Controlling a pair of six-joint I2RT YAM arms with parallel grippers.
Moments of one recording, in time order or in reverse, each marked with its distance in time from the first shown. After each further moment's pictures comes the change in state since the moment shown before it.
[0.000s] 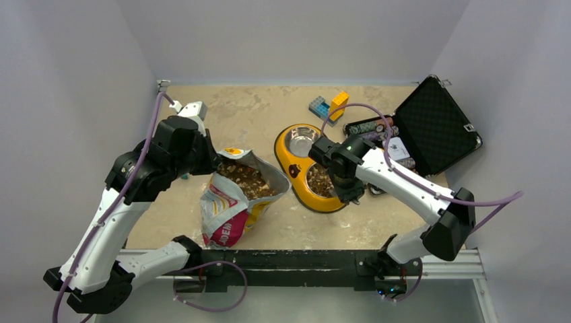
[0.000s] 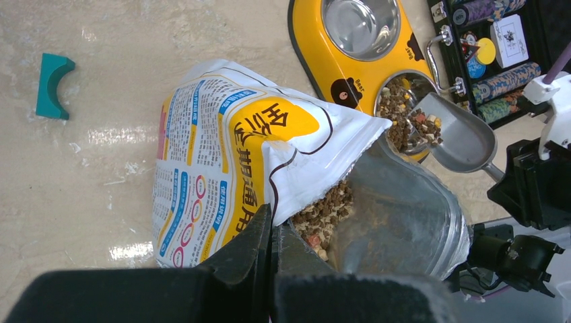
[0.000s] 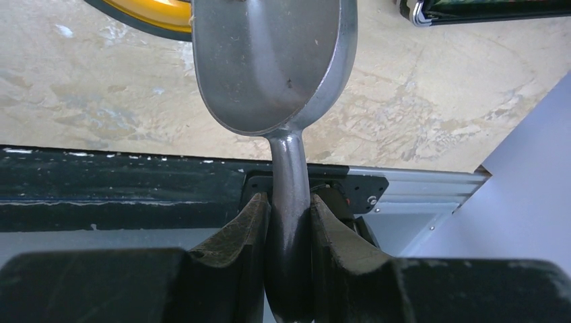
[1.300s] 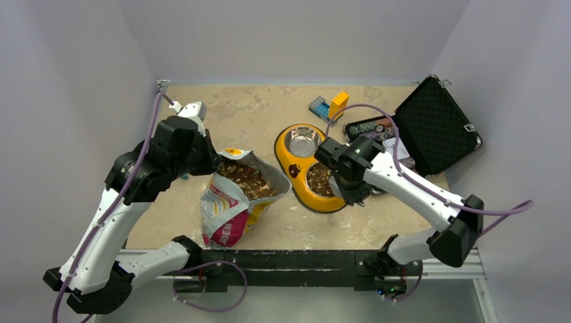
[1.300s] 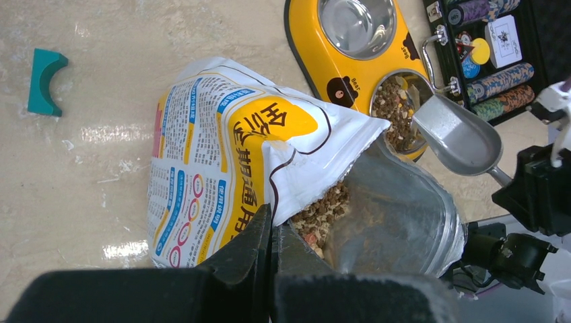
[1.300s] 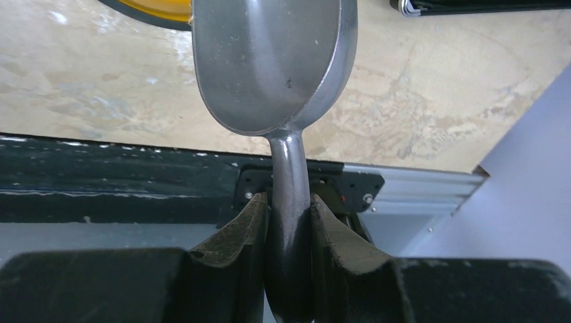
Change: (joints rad) left arm 0.000 -0.004 -0.002 0.000 0.009 -0.016; right arm -0.005 -0.095 0.003 -0.008 0.001 -0.011
